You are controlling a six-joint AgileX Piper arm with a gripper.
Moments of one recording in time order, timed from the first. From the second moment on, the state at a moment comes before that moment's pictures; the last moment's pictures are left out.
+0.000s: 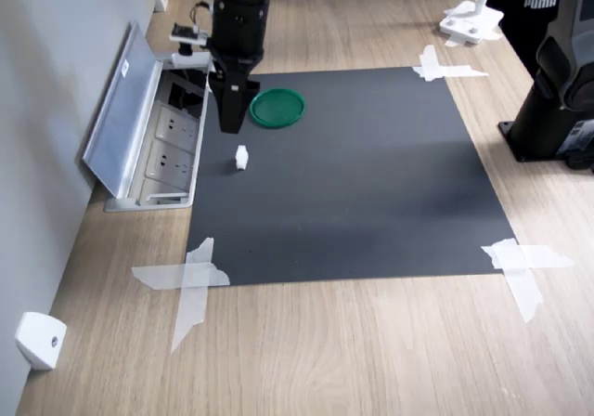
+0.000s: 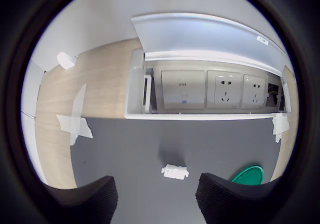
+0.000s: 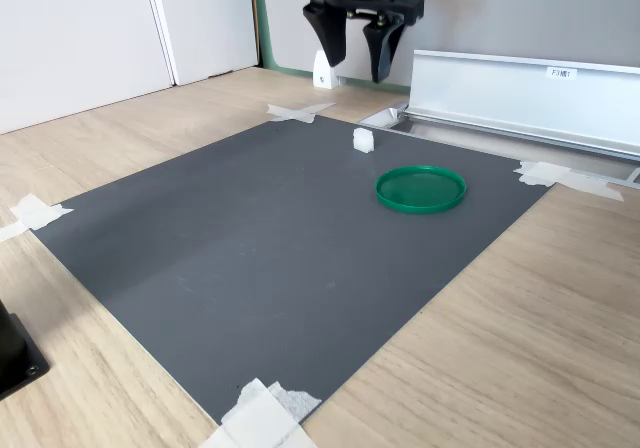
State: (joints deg) arm -2.3 108.3 -88.0 12.2 53.6 -8.0
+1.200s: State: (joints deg) arm -2.3 117.7 -88.1 10.6 50.7 -7.9
